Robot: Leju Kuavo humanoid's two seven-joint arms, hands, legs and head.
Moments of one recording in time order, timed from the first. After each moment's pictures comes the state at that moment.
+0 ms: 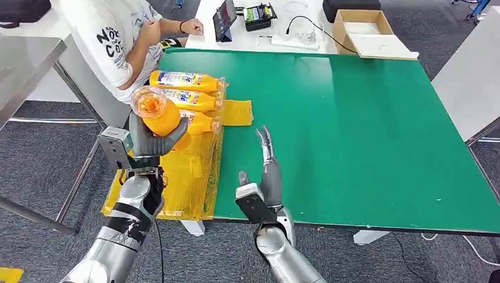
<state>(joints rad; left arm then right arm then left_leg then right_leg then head) -0.43 -0.14 -0.20 -1.12 -0.15 0.23 -0.56 -0.32 0.30 0.54 -0.97 0.40 -0.60 -0.67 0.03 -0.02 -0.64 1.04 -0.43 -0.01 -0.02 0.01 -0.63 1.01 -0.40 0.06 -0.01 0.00</state>
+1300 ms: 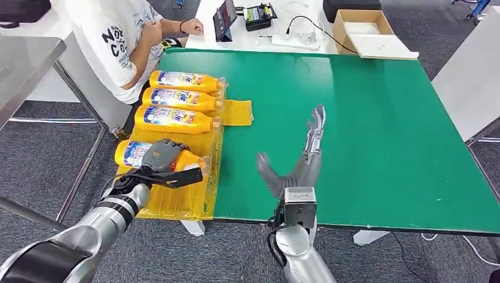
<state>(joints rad) -0.68 0.02 -0.38 -0.39 -1.17 0.24 -0.29 -0.23 0.26 0.50 -1.37 0.30 -0.60 -0.70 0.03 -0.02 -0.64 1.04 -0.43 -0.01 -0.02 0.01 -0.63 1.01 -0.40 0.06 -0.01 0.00</state>
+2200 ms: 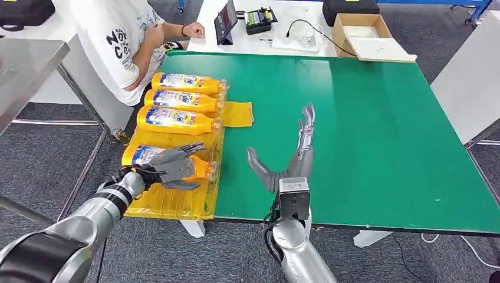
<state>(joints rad) -0.73 0.03 -0.36 -0.34 -0.95 -0.28 -0.51 -0.28 0.26 0.52 -1.28 0.24 -0.61 -0.70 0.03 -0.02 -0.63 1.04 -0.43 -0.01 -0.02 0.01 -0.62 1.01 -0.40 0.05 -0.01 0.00</state>
